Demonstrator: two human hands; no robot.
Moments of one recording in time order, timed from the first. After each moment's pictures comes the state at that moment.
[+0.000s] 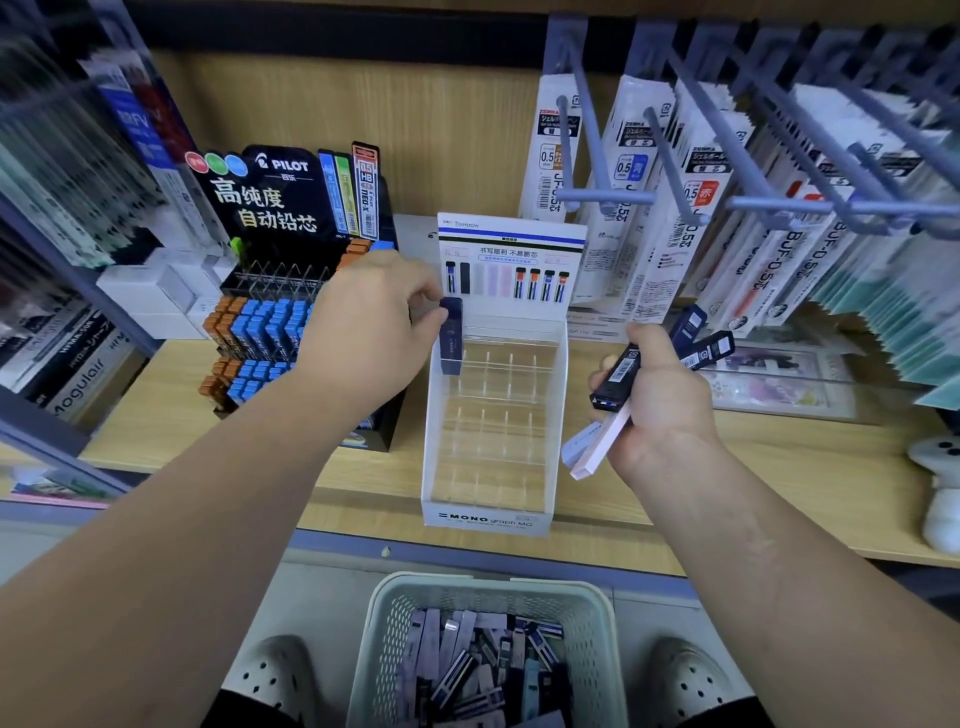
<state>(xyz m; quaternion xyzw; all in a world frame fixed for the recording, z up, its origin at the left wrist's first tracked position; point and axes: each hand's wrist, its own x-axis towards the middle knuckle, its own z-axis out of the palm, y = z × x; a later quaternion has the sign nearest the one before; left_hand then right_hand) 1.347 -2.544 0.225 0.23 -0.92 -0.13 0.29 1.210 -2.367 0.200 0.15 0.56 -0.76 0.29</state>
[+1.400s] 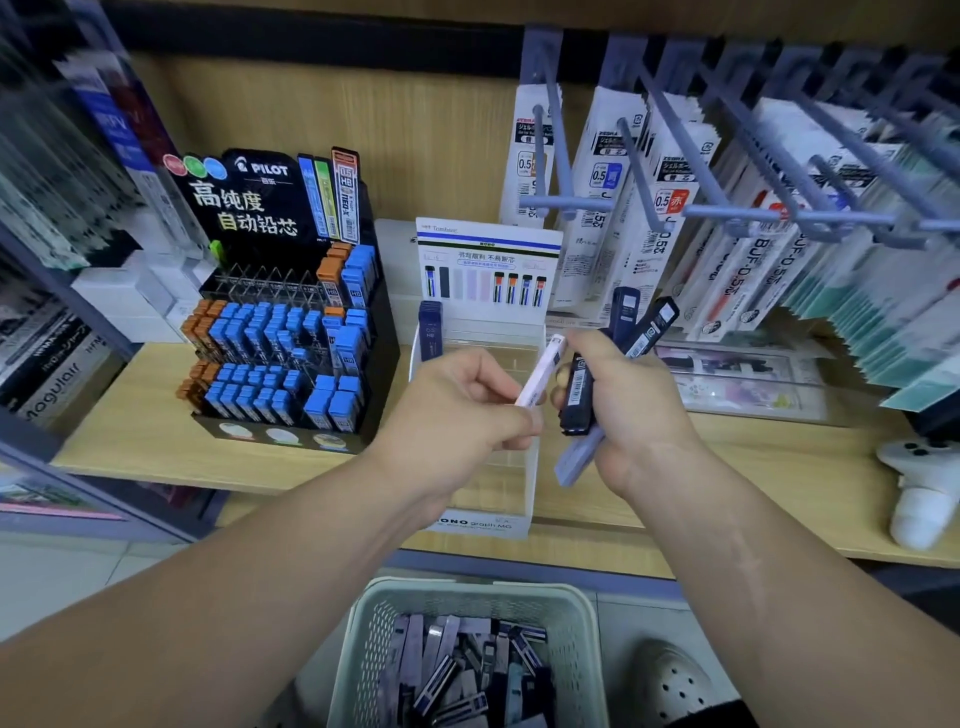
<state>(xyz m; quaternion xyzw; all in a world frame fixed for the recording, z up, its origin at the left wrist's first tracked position) 1.339 -2.444 0.214 0.30 -0.62 -0.71 0.17 1.221 -2.359 0.214 -0.02 0.64 -0.71 0.30</state>
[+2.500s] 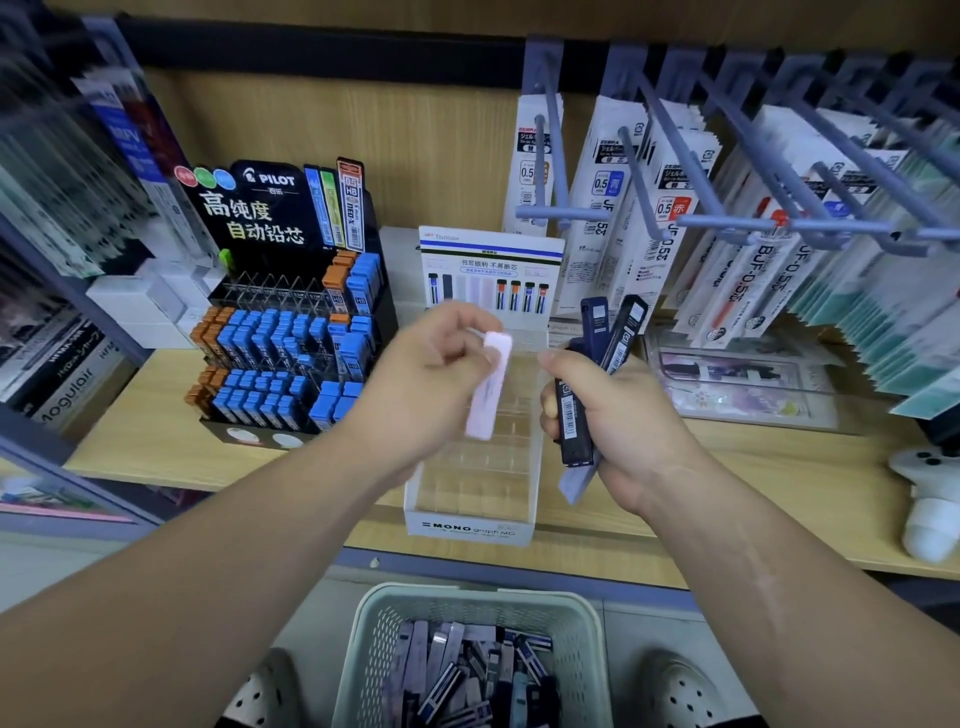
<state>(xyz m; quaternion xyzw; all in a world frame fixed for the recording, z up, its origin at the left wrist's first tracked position) 1.337 -2.475 0.225 0.26 -0.72 -0.60 0.22 1.222 -2.353 0.206 -0.15 0.63 -0.68 0.35</state>
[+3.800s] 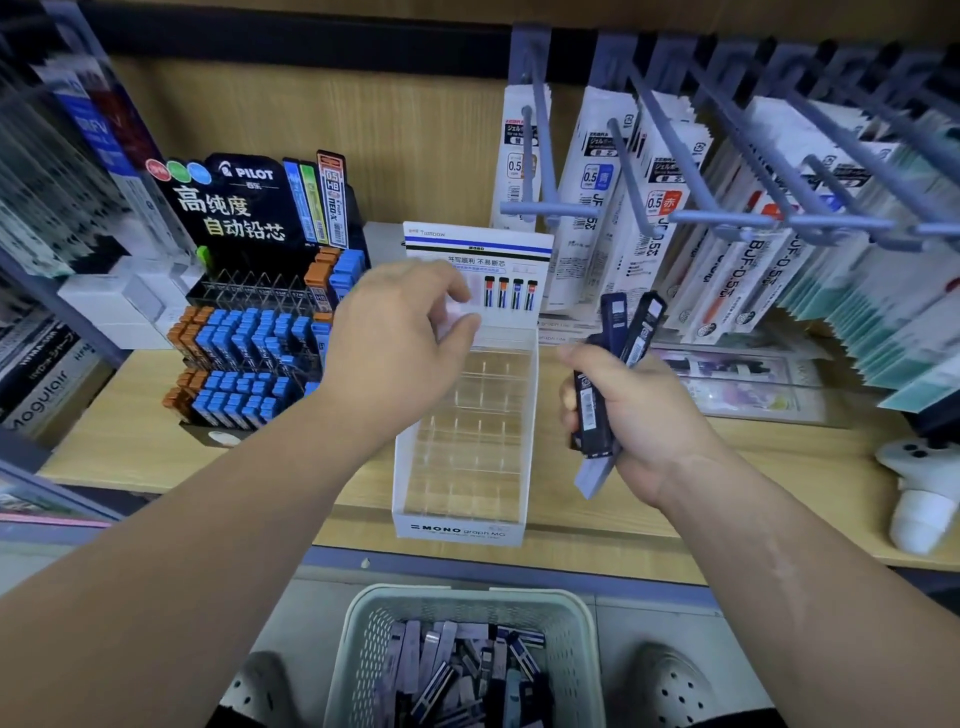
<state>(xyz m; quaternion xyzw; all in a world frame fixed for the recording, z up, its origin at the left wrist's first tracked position) 1.322 -2.511 0.221 0.20 -0.90 -0.15 0.34 1.201 -2.342 0.204 -0.12 0.65 -0.66 0.35</state>
